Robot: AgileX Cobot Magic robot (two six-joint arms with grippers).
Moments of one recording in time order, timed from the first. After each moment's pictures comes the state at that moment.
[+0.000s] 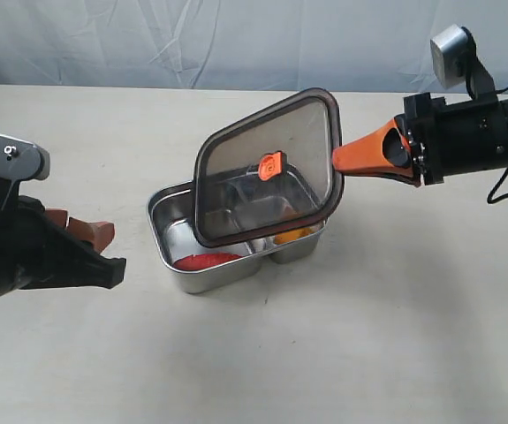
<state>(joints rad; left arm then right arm) -0.78 1.12 -0.40 -1.70 -0.38 1.40 0.12 1.67 -0.88 -1.75 -1.21 1.98</state>
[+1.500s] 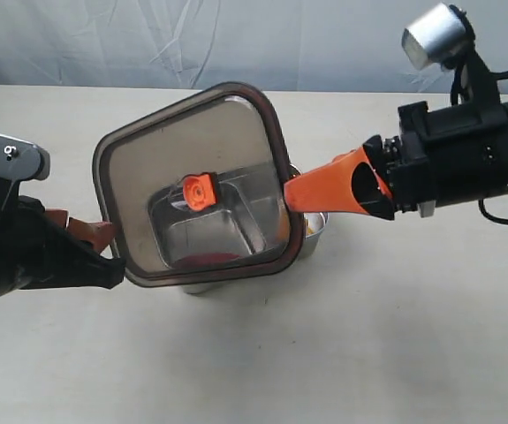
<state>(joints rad) -0.78 1.12 -0.40 -1.70 -0.38 1.40 0.35 1.35 -0.77 -1.76 -1.18 1.83</state>
